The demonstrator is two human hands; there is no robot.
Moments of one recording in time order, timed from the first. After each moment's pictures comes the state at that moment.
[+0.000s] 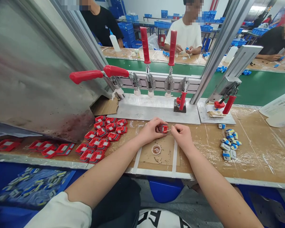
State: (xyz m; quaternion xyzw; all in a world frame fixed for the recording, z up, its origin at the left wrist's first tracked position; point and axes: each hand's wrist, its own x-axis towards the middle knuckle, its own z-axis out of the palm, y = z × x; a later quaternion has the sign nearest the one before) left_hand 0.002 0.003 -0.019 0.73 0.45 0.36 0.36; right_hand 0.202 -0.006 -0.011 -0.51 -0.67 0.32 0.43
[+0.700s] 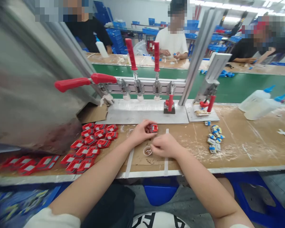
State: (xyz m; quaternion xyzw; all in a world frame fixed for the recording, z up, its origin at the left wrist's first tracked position) left_hand 0.000 0.008 -0.020 0.72 0.46 0.37 0.37; right_hand 0.193 -0.033 -0.001 -0.25 -0.91 0.18 0.28
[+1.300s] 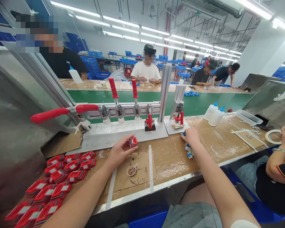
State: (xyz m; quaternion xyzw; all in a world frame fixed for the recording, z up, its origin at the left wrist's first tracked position) left_hand -0.010 0.008 -0.005 0.68 0.41 0.45 0.41; right_hand 0.394 0.016 0.028 -0.76 -0.65 -0.06 0.03
